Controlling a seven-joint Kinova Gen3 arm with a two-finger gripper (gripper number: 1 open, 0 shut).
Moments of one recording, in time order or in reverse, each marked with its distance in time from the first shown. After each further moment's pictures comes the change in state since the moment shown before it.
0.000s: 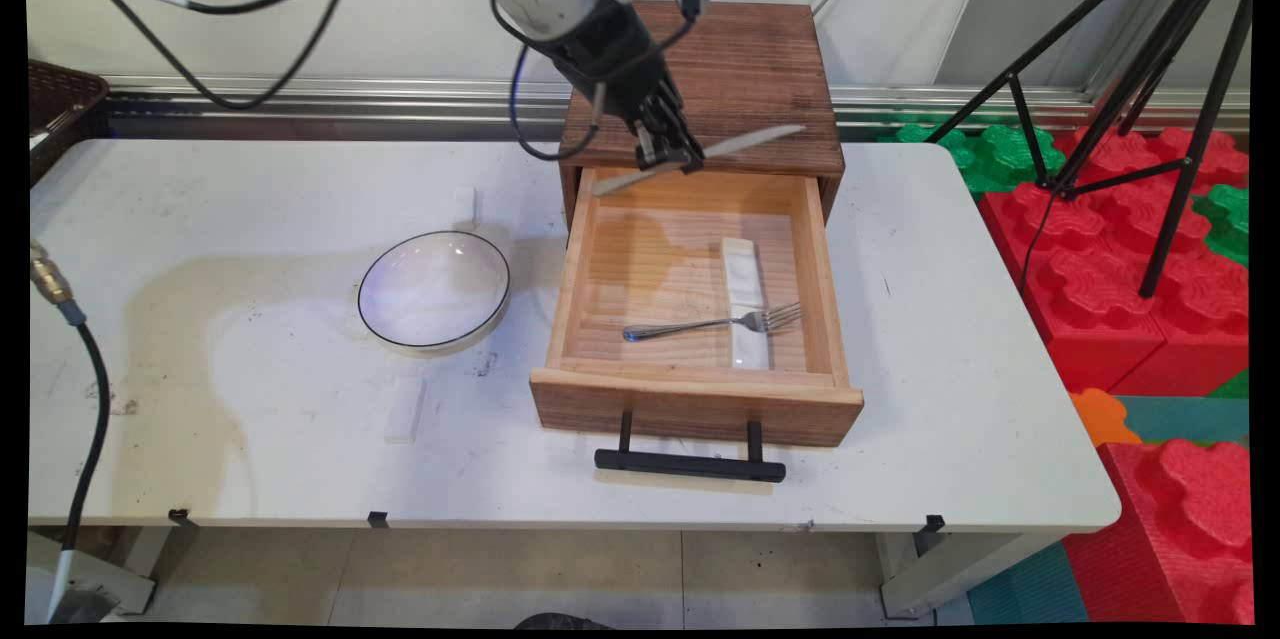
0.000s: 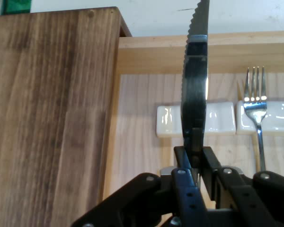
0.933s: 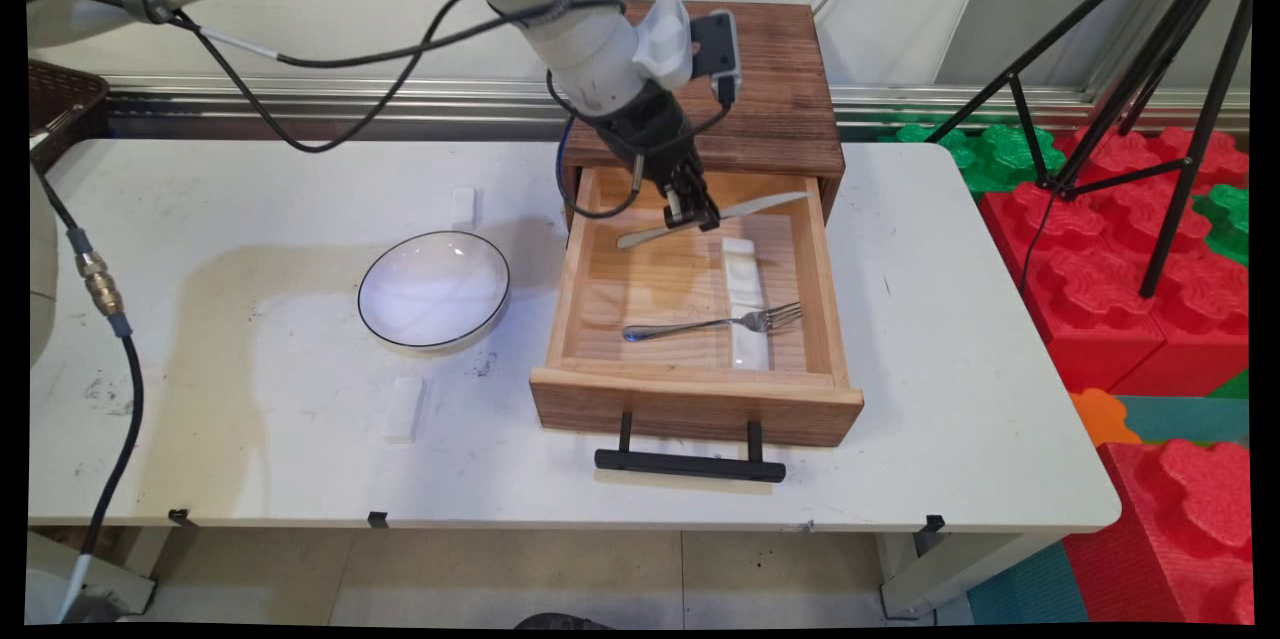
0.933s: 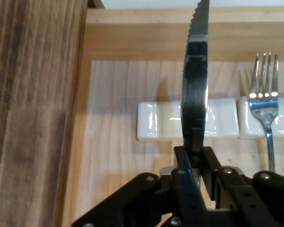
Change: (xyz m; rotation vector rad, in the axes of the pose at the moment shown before) arm -0.010 -0.004 0.085 -0.071 -0.038 -0.028
